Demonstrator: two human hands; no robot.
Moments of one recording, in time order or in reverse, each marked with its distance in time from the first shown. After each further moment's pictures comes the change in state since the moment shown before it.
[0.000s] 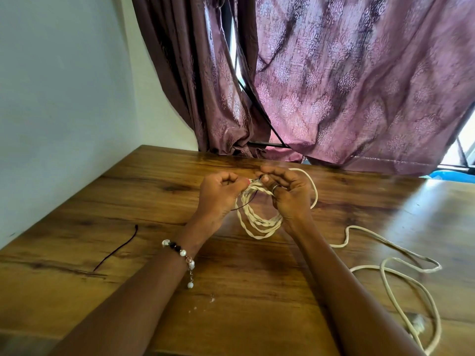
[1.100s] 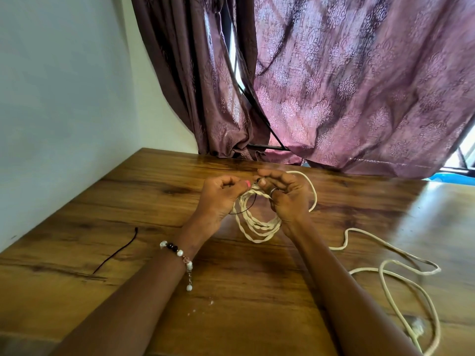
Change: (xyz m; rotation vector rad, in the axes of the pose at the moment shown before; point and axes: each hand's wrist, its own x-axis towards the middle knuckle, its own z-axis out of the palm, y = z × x) left_hand 0.001 0.000 -0.001 -0.121 -0.087 -0.067; right_hand -0.001 -0.007 0.002 -0.002 -0.022 0.049
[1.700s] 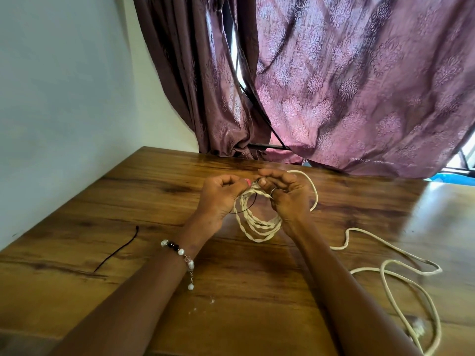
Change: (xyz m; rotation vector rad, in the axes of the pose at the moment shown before) left_hand 0.002 -0.001 0.000 -0.001 0.040 -0.032; right_hand 0.002 0.004 0.000 -0.022 0.001 -0.019
